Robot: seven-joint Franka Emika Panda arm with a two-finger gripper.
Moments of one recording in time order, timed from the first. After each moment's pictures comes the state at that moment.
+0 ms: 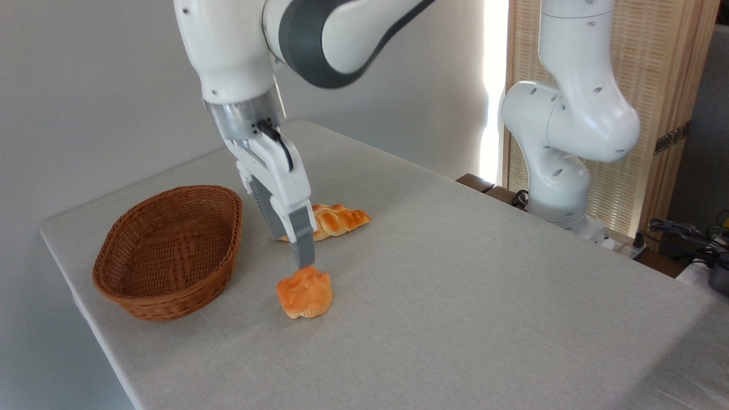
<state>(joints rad) -0.02 0.02 -0.13 -1.86 -0.03 1.82 0.77</state>
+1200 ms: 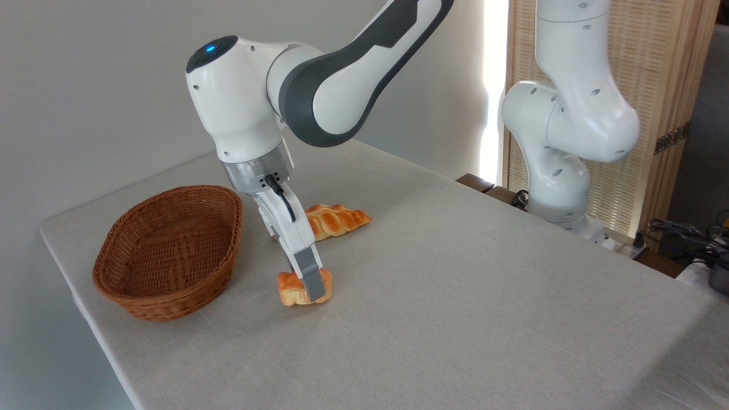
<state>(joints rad) -0.03 0.08 -0.16 -1.97 0.04 1.94 0.79</state>
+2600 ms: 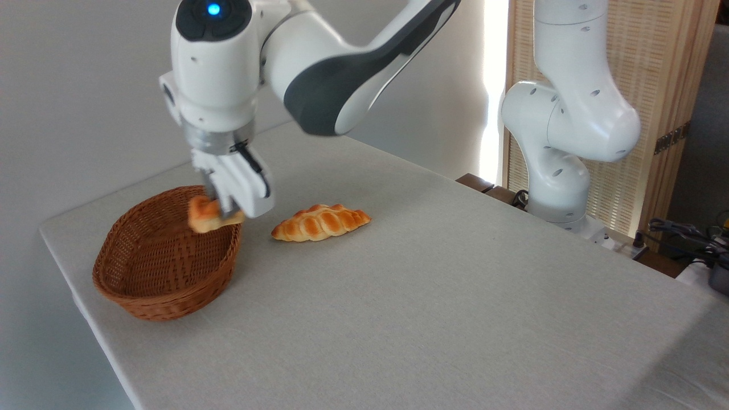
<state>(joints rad) -0.01 0.13 -0.10 -1.74 -0.61 1.88 0.83</state>
